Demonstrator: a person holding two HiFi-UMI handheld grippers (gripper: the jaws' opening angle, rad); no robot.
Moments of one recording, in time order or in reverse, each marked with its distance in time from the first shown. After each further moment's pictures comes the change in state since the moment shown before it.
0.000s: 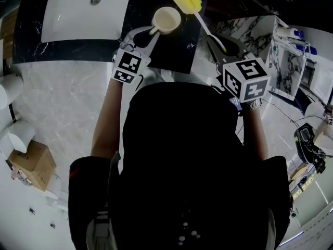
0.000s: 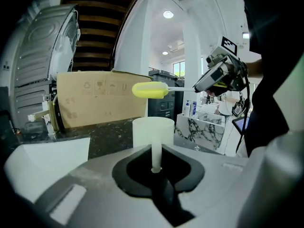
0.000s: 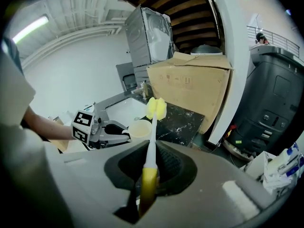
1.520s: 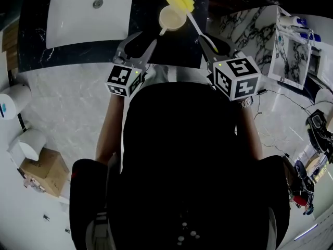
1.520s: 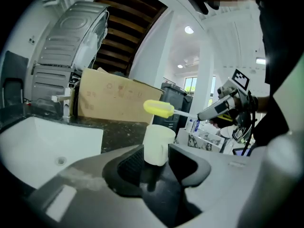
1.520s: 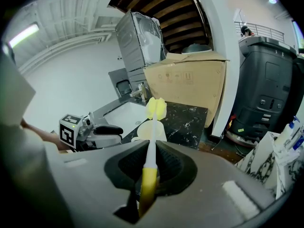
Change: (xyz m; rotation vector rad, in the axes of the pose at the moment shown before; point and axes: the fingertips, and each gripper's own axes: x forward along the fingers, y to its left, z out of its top) left arm -0.063 0.006 -0.002 -0.244 -0.089 0.011; right arm 0.019 0.045 -0.013 0.131 -0.056 -0.030
